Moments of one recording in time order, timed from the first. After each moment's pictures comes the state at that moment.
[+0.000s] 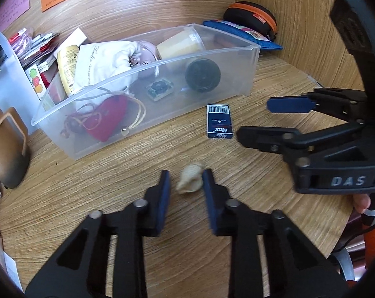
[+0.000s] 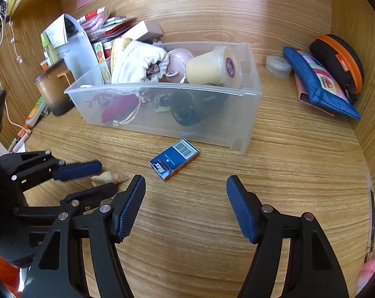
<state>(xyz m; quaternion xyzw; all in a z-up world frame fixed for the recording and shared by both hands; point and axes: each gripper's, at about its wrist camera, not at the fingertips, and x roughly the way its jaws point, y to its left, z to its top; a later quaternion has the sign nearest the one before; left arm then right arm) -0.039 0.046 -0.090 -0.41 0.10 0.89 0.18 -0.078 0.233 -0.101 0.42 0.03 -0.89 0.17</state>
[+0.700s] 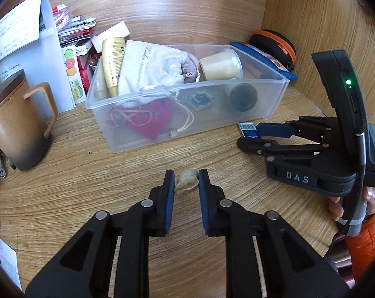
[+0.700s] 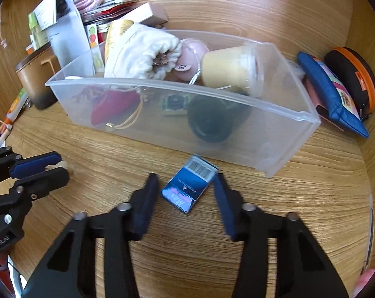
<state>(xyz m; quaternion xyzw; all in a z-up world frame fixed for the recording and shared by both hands) -0.043 -0.015 -0.074 -0.40 0.02 0.90 0.17 -0.107 0.194 -0.113 0.43 0.07 -0.89 0.14</state>
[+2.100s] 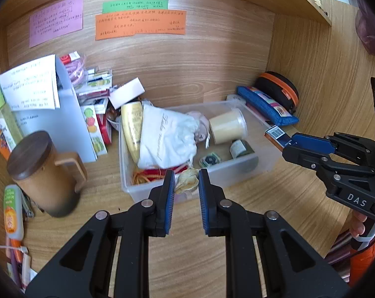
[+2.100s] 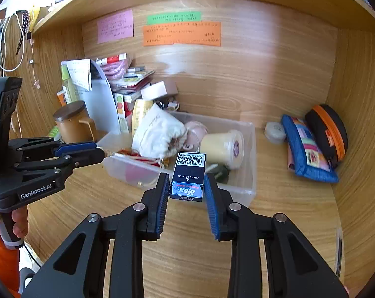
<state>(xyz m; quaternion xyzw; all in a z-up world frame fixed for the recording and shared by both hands) -0.069 -0.027 -0.002 -0.33 0.02 0.93 0.16 -0.074 0.210 -0.010 0.31 0.06 -0.93 0.18</state>
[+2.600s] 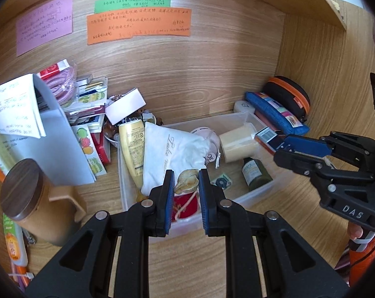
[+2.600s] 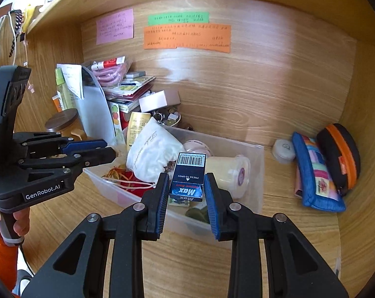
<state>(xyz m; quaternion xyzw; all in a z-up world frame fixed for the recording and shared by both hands) -0.120 -0.021 0.002 -0.34 0.03 0.93 0.16 -0.126 0.197 -0.005 0.31 0.08 -0.93 0.20</state>
